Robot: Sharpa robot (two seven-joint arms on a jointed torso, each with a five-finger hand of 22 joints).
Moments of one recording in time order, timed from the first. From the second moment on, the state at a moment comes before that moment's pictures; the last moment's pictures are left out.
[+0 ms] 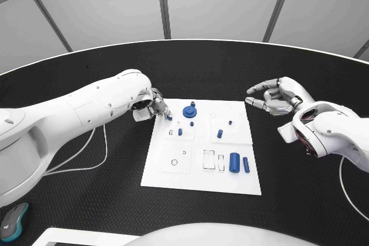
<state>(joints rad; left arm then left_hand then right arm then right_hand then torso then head) 1.30 -0.43 -0.08 0.85 -0.84 0.30 -0.57 1.29 -0.12 0.71 0.18 0.15 0.84 0.10 0.59 0.72 1.22 0.02 1.08 0.87 1.46 -0.05 1.53 1.31 0.09 1.38 0.06 1.39 1.17 1.25 -1.00 -0.10 1.63 -0.75 -0.57 0.07 1.39 -0.20 0.33 0.25 0.36 0.88 0.16 0.25 0.33 1.43 0.07 1.39 1.31 1.47 0.00 1.48 1.31 0.05 1.46 0.10 1.31 1.31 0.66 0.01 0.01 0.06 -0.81</state>
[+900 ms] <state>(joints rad) 1.30 -0.62 -0.09 1.17 -0.85 0.20 -0.52 1.18 -0.18 0.76 0.14 0.36 0.86 0.08 0.69 0.72 1.27 0.01 1.15 0.93 1.46 -0.06 1.53 1.31 0.09 1.39 0.04 1.40 1.18 1.25 -1.00 -0.10 1.62 -0.75 -0.57 0.07 1.39 -0.20 0.33 0.25 0.37 0.88 0.16 0.25 0.33 1.43 0.07 1.39 1.31 1.47 0.00 1.48 1.31 0.05 1.46 0.10 1.31 1.31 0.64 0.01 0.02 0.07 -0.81</state>
